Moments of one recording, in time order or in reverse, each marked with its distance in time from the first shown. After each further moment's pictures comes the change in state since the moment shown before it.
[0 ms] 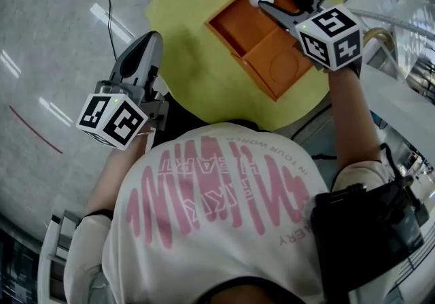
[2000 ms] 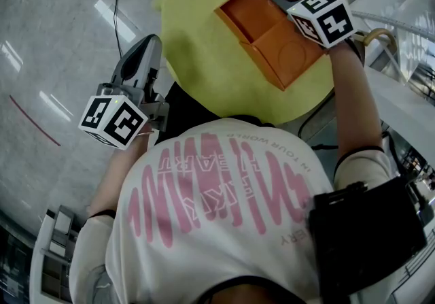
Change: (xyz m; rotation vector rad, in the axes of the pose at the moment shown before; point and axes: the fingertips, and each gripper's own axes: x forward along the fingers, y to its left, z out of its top) left arm -0.047 0.008 -0.015 -0.029 -0.043 0.037; right arm 0.022 0.004 -0.016 -0.166 0.188 -0.035
